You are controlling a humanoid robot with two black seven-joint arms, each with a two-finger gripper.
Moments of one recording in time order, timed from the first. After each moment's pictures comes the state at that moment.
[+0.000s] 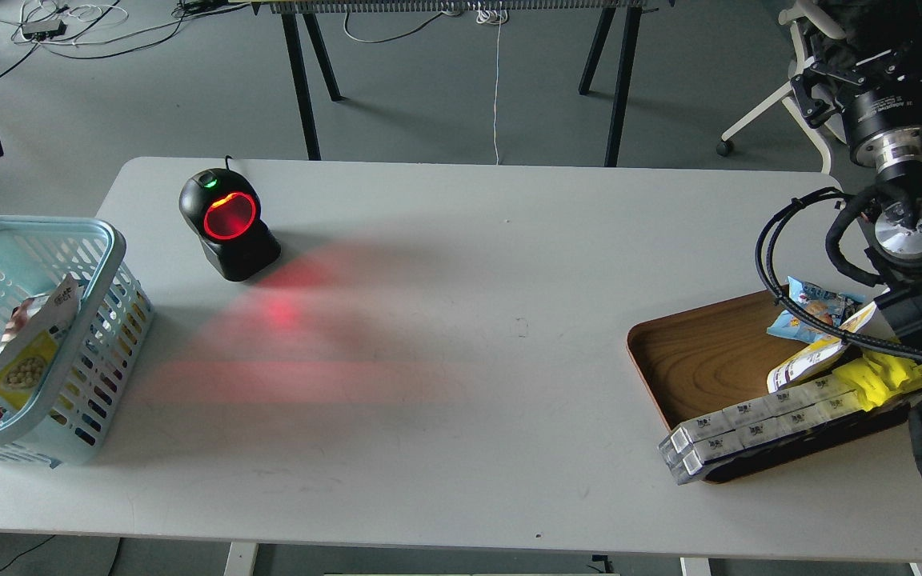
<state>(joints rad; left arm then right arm) -1.12 1.53 -0.17 -1.45 1.28 -0.16 -0.49 0.95 -0.32 0.84 0.34 0.25 0.49 0.33</state>
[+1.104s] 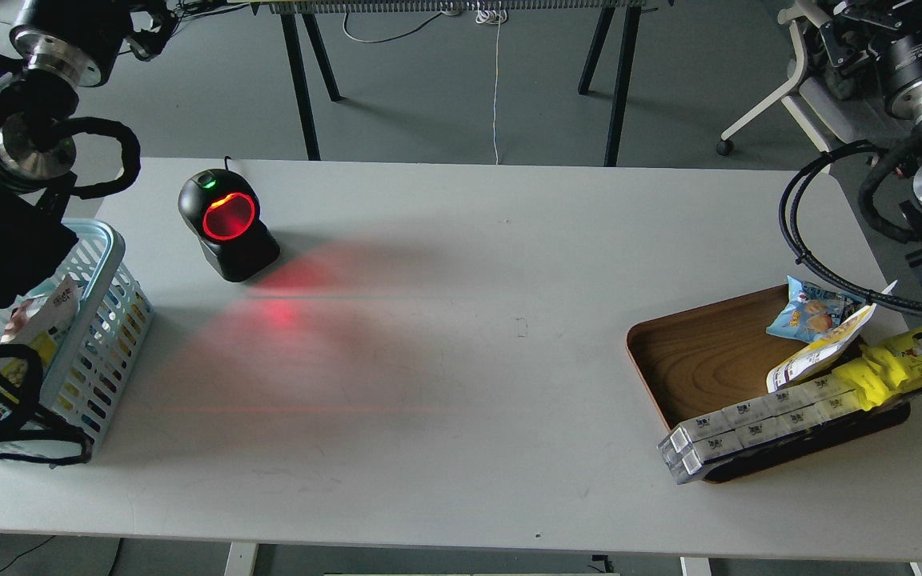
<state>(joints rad) -1.11 0.29 -0.72 -0.26 -0.16 -0.49 -0.22 1.03 -0.35 0.85 0.32 0.28 0.49 0.25</state>
